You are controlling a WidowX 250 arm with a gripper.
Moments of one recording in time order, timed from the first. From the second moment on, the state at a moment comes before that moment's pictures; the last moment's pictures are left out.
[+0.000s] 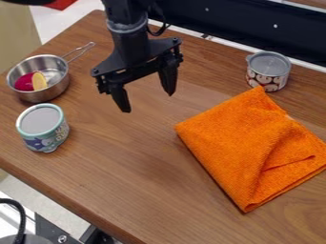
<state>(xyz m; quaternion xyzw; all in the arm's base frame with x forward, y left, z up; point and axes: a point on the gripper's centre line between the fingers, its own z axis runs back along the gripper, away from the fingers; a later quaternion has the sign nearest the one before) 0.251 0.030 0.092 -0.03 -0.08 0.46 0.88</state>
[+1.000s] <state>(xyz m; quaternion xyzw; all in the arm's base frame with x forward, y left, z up) 0.270 -0.054 0.068 -0.01 -0.04 0.70 0.72</state>
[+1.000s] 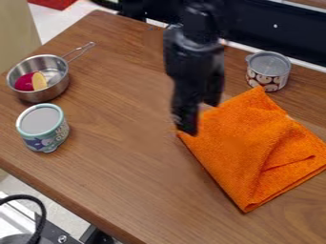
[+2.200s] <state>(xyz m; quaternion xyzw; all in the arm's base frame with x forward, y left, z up) 0.292 -0.103 0.016 -0.03 -0.03 0.74 0.68</state>
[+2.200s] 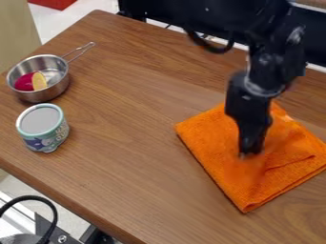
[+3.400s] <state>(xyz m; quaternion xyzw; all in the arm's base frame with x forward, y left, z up) 0.250 -0.016 0.012 0.03 -0.04 0.52 0.86</state>
